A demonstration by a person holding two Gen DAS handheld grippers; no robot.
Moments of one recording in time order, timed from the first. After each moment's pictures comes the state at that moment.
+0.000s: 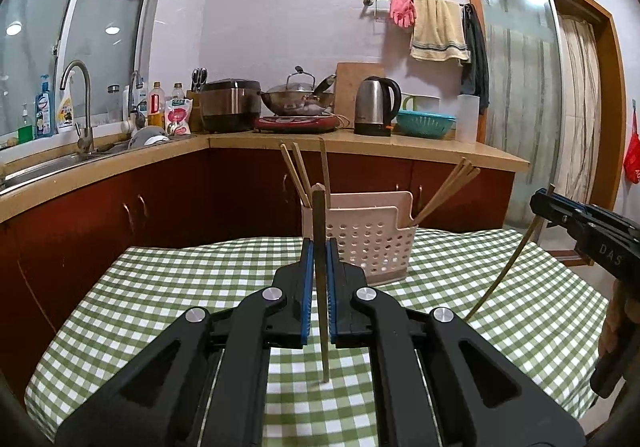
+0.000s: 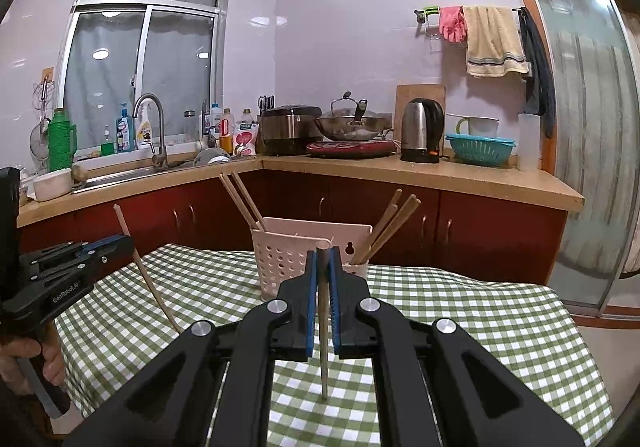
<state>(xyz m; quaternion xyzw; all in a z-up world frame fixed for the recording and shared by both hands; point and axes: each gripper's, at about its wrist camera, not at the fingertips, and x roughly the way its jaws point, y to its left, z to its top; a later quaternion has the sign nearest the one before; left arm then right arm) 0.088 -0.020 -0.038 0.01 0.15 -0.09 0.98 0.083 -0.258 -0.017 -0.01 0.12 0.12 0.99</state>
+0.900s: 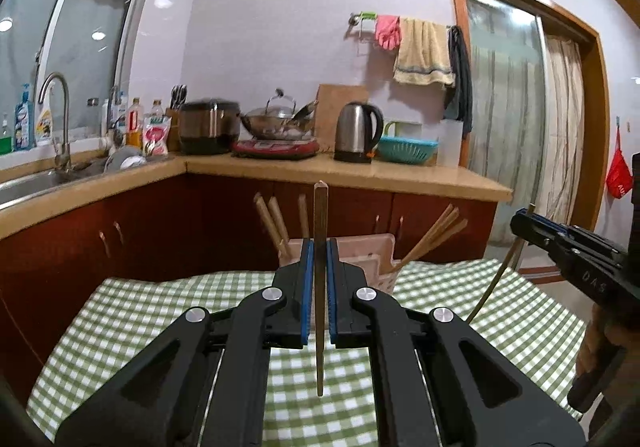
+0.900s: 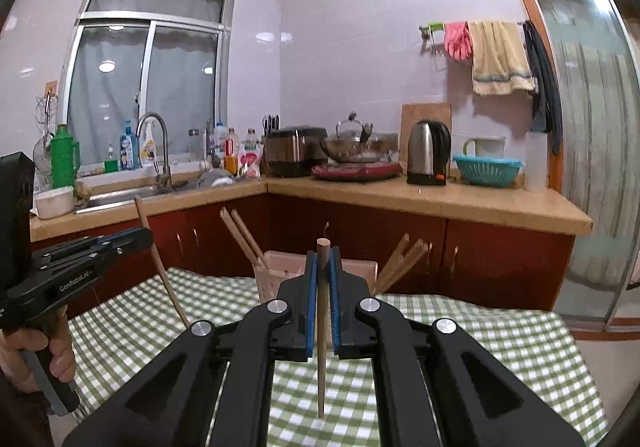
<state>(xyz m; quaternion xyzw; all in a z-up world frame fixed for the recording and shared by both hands) 0.117 -0.025 0.008 -0.01 0.11 -0.14 0.98 0.099 -0.258 0.017 0.00 0.08 0.13 0.99</state>
